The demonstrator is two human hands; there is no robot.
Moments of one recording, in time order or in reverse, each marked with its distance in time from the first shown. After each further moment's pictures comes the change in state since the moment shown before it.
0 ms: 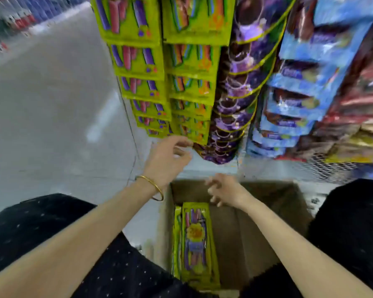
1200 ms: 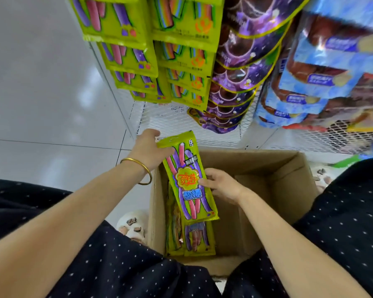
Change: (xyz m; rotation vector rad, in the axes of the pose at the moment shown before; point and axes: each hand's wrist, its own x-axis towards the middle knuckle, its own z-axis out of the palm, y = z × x) left_hand 0.017 -0.078 0.013 0.085 -0.041 -0.456; right_hand 0.025 0.066 0.059 0.641 -0.304 0.198
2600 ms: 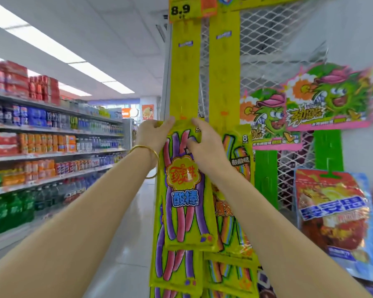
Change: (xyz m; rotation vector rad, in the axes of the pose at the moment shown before) left_hand -0.070 0.441 -0.324 -0.366 0.647 0.888; right_hand -0.219 -0.603 0.088 -0.539 0.723 -1.486
